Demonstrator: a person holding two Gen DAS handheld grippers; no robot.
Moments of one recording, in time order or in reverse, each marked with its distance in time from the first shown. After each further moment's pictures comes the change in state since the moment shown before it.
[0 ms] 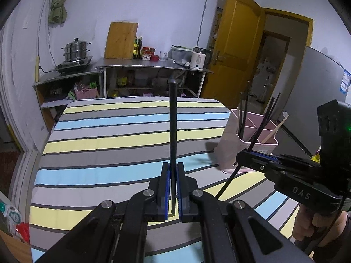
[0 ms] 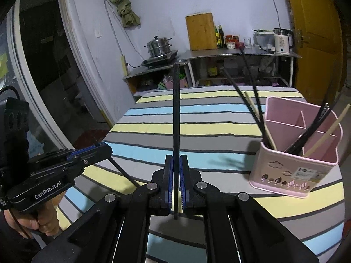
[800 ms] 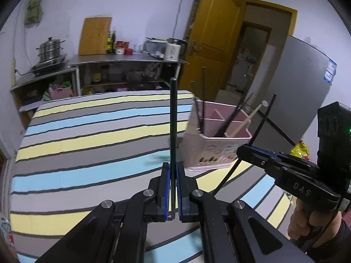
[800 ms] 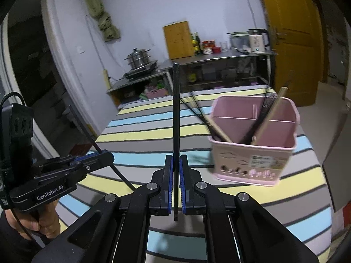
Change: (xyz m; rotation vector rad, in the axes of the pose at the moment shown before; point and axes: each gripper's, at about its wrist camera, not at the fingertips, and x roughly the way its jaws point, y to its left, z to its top) left arm 0.030 -0.063 0.009 0.061 0.062 -0.141; right arm -0.048 -0.049 -0.014 0.102 -0.065 -0.094
